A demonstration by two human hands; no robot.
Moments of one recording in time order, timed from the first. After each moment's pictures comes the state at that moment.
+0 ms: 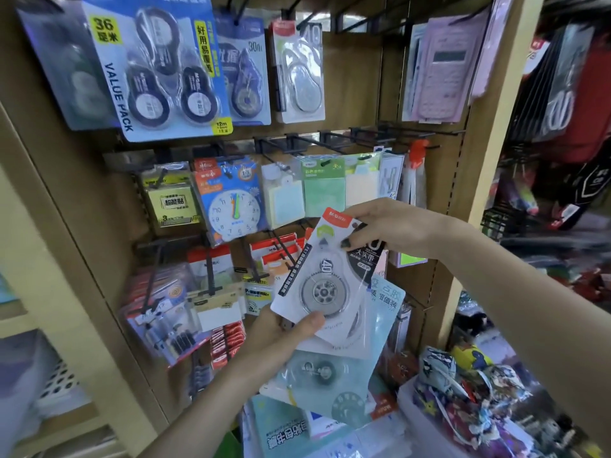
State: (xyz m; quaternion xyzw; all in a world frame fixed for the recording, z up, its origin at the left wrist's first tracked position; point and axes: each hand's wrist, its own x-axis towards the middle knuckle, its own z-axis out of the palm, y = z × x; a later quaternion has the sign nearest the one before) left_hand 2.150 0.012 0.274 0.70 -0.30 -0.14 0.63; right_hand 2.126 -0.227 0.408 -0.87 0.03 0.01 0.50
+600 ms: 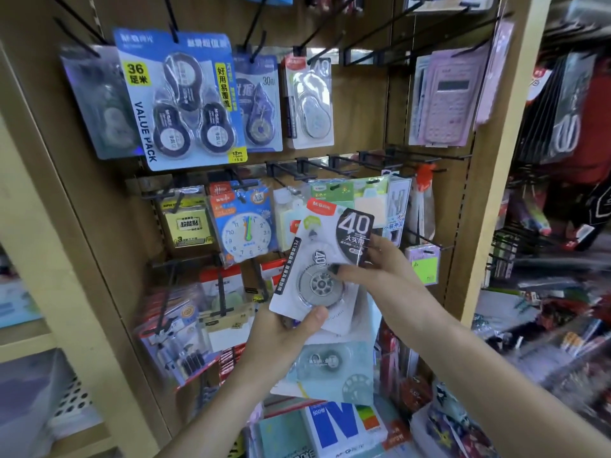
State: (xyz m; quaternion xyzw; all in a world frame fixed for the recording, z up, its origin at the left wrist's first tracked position) left_hand 2.155 0.005 0.303 0.68 -0.30 -0.01 0.67; right_hand 2.097 -0.167 0.363 -0.67 0.05 -0.19 0.71
